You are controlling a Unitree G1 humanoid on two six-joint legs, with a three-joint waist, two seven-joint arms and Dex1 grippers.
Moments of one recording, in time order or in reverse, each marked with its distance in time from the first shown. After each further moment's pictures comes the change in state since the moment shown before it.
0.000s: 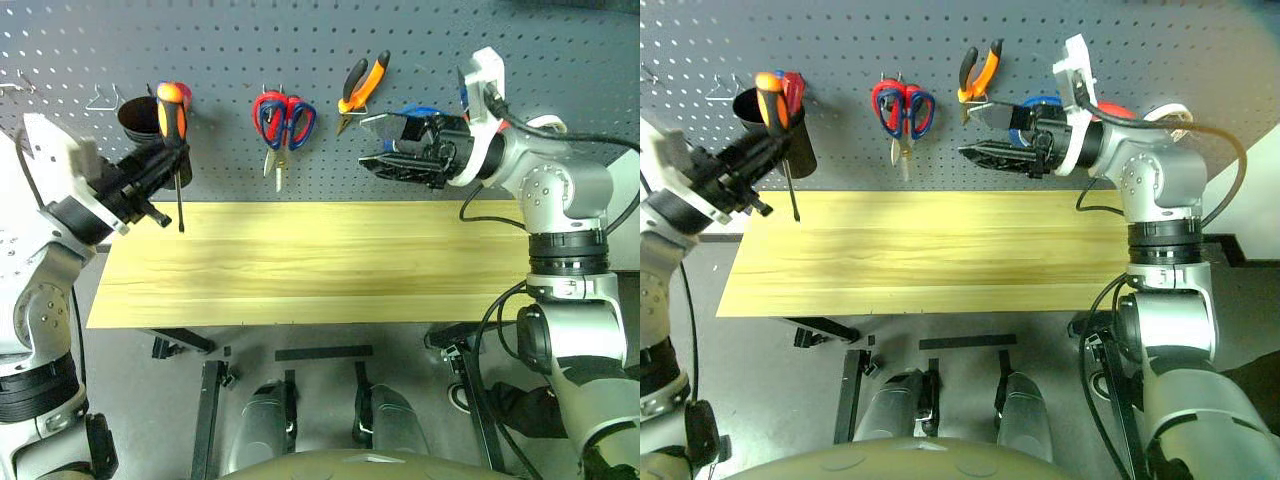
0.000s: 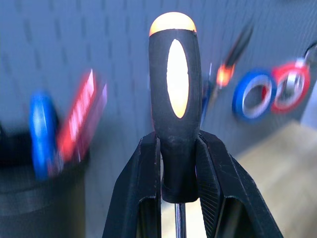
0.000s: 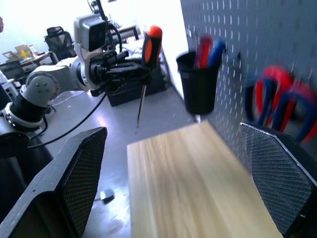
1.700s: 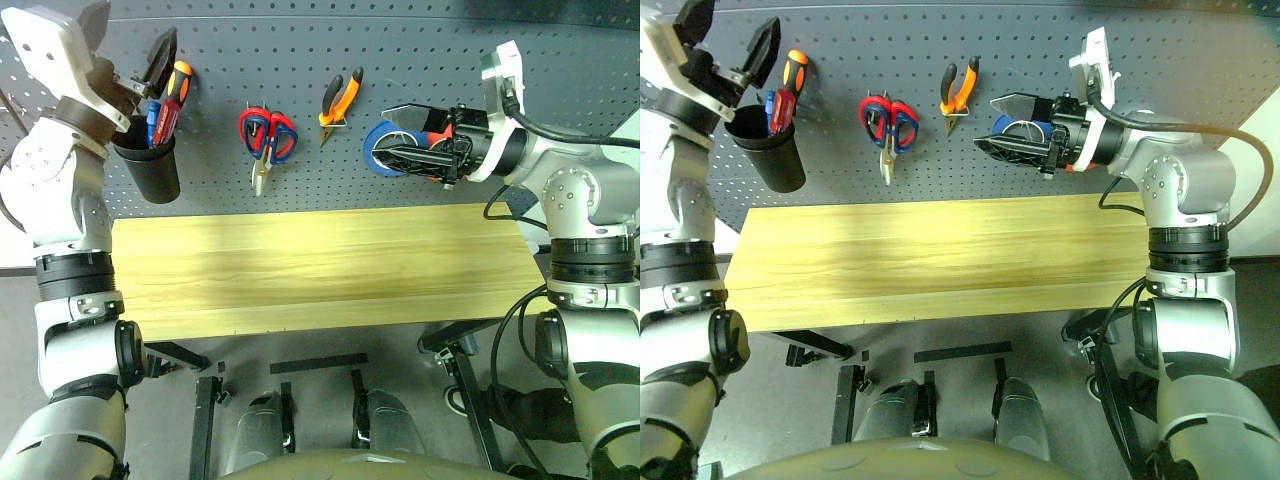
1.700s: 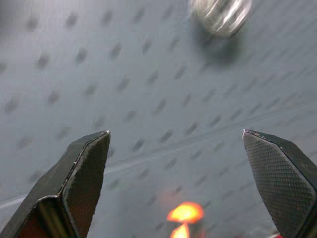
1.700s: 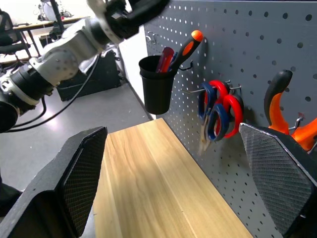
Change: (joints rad) left arm -0.439 -0.032 -0.170 0.590 0.168 -0.503 0.053; right arm 0.052 -0.076 0.000 -0.080 -0.001 -0.002 -0.116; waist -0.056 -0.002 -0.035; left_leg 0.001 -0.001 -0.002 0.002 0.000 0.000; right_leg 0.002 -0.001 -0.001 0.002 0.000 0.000
